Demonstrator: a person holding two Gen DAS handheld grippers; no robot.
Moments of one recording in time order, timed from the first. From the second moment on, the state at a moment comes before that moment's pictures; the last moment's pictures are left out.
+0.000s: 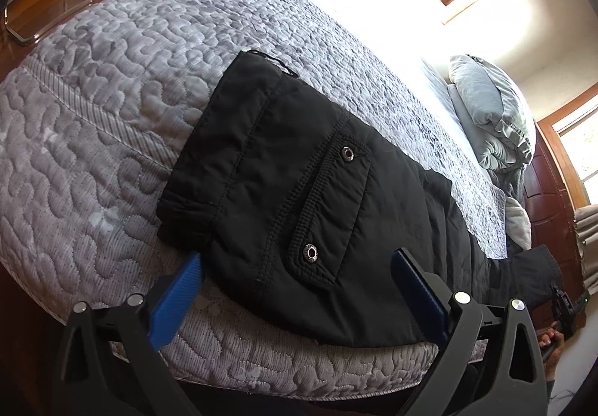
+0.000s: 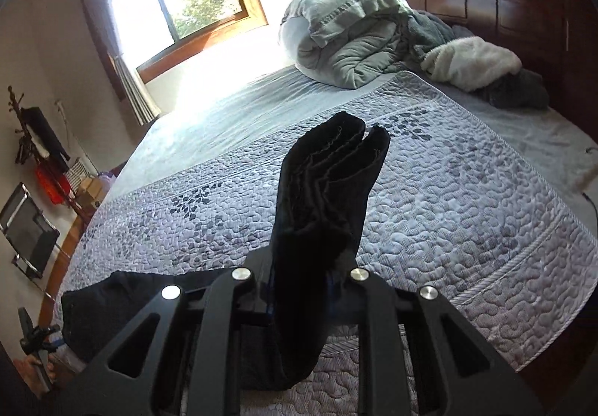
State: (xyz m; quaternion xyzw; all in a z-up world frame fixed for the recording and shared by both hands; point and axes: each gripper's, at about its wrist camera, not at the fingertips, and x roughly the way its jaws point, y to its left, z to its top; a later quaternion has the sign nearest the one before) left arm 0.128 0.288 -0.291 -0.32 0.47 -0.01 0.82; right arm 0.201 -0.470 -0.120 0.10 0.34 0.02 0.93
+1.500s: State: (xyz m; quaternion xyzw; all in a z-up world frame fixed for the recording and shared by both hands) left arm 0.122 0.277 -0.308 -0.34 0.49 -0.07 0.80; right arm 0.144 -0.097 -0.313 -0.49 0.38 0.16 0.77
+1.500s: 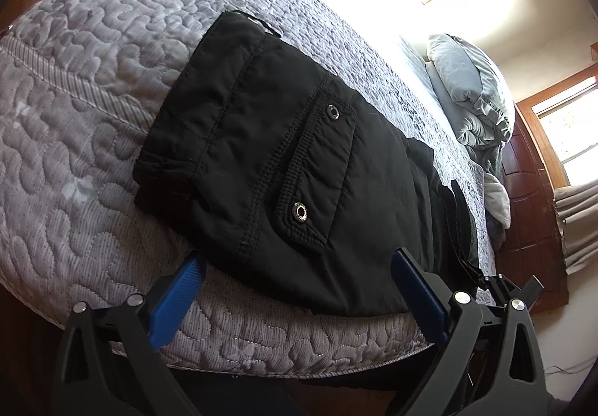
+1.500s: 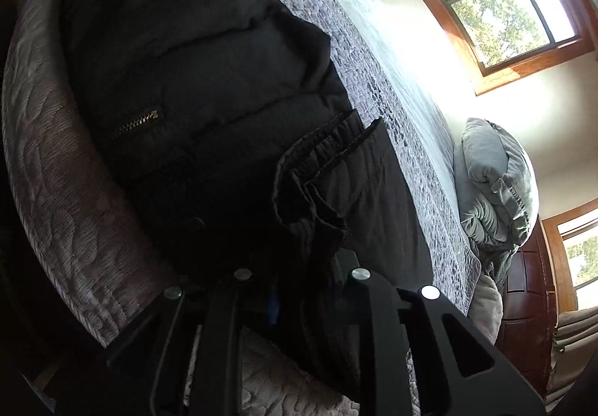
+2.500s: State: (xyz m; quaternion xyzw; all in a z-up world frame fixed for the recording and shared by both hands) left arm 0.128 0.260 -0.315 -0.35 0.50 -0.05 0.79; right arm 0.201 -0.139 -0.289 -0.25 0.52 0.18 0.80
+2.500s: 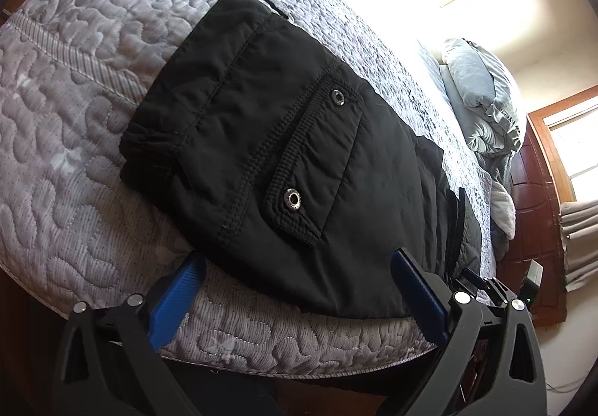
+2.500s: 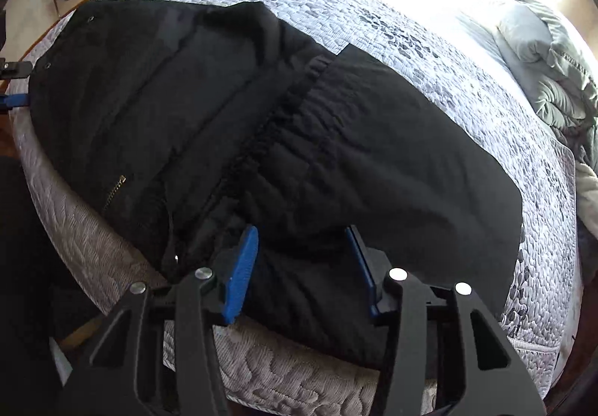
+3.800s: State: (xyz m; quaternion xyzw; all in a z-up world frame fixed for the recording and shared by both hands) left arm 0.132 0.275 -0.324 -0.38 0.49 0.10 0.78; right arm 0.338 0.199 -0.210 -0.38 0.55 0.53 0.51
